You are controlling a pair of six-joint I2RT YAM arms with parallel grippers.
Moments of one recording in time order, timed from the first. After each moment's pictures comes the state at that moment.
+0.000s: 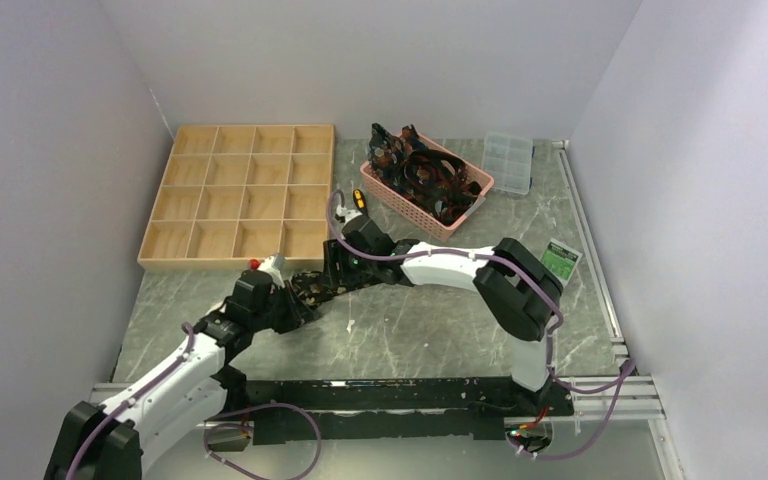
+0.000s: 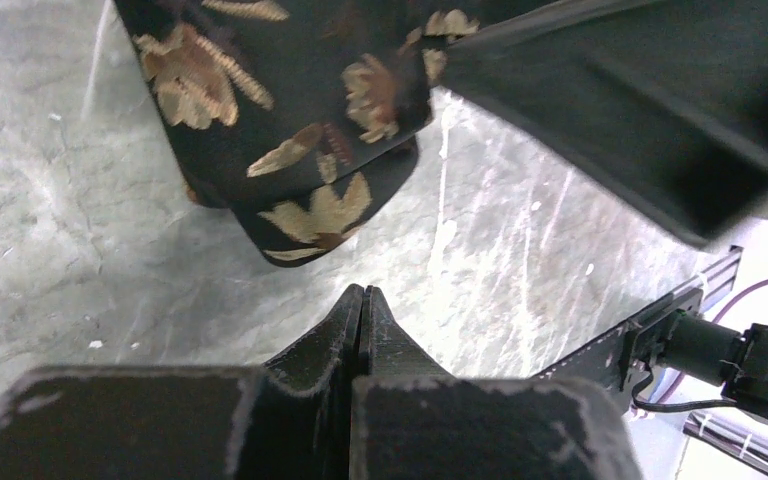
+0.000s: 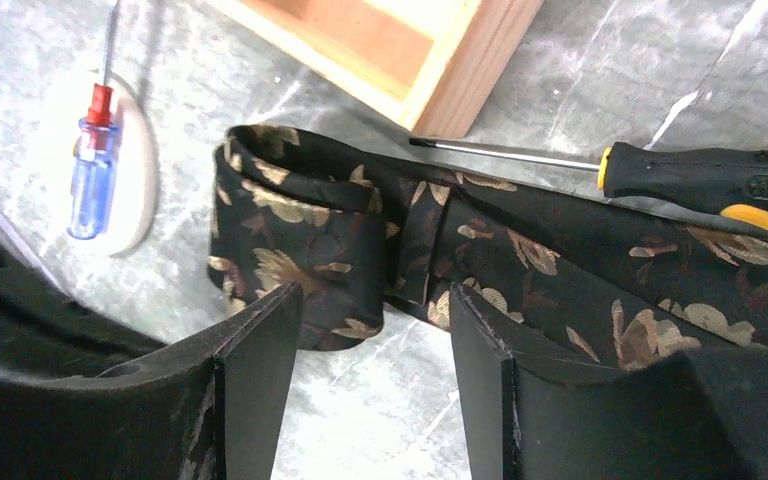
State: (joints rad) left arm -0.44 0.77 0.26 -0.19 0.23 -0.78; right arm 0.91 1.92 1.19 -0.01 -0.12 0.60
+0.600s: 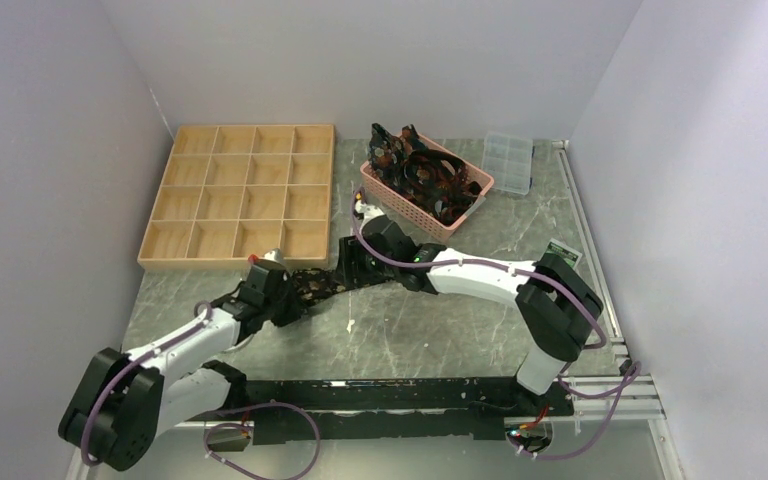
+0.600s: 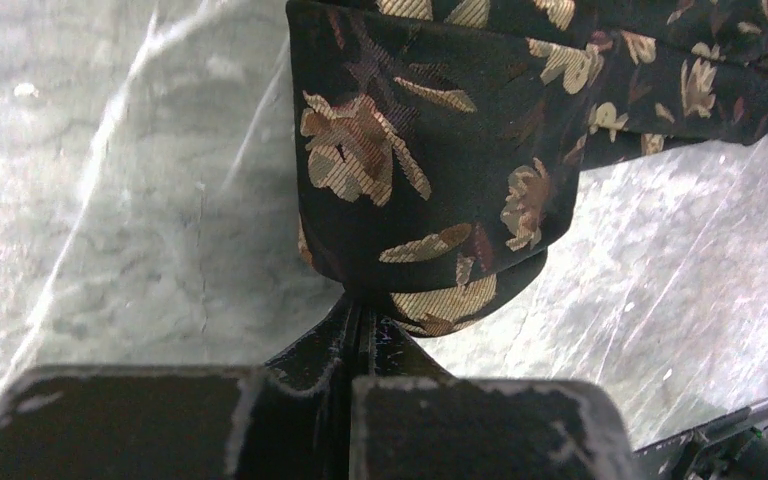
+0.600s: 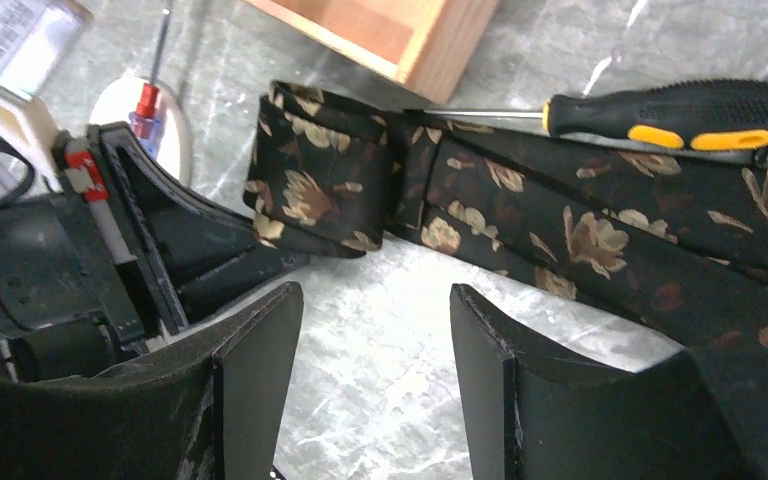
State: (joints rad) left arm -0.44 1.04 0.34 -0.19 0.06 -0.81; right arm 0.91 1.68 1.06 -0.02 -0.06 0.61
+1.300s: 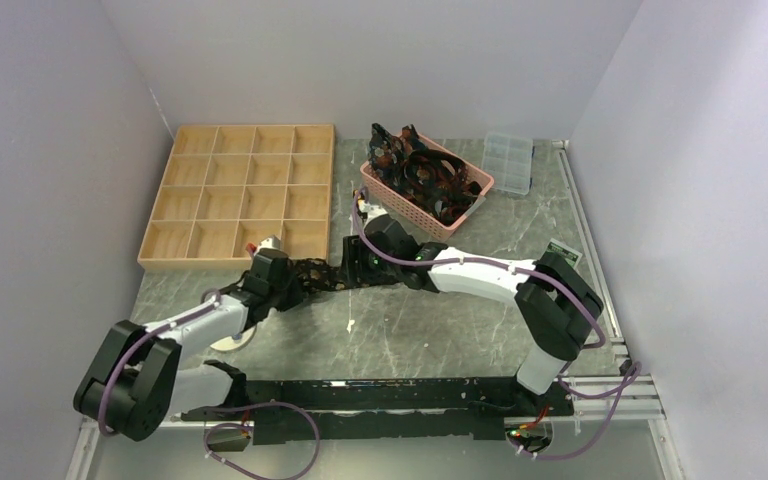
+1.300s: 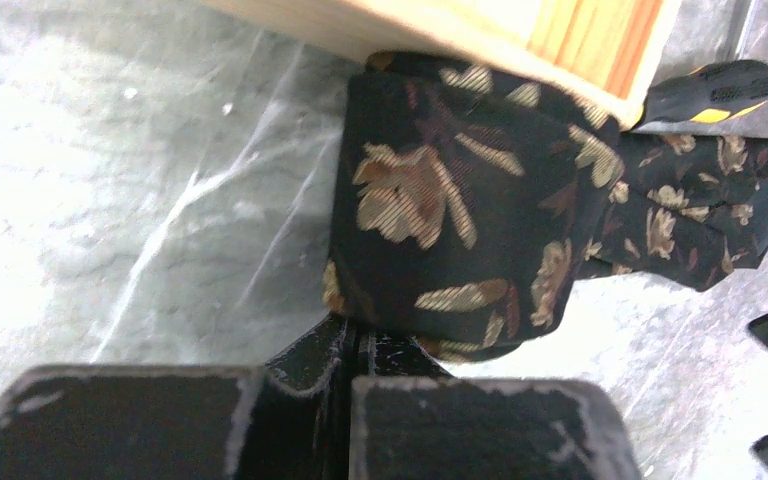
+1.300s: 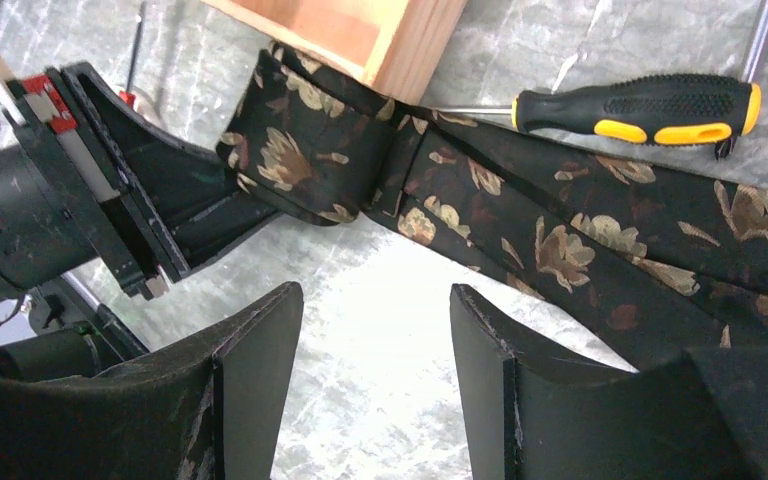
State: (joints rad) left arm -0.41 1.22 0.40 -0.02 -0.04 -0.83; right arm 0.89 1.68 1.04 -0.03 -0.05 0.61
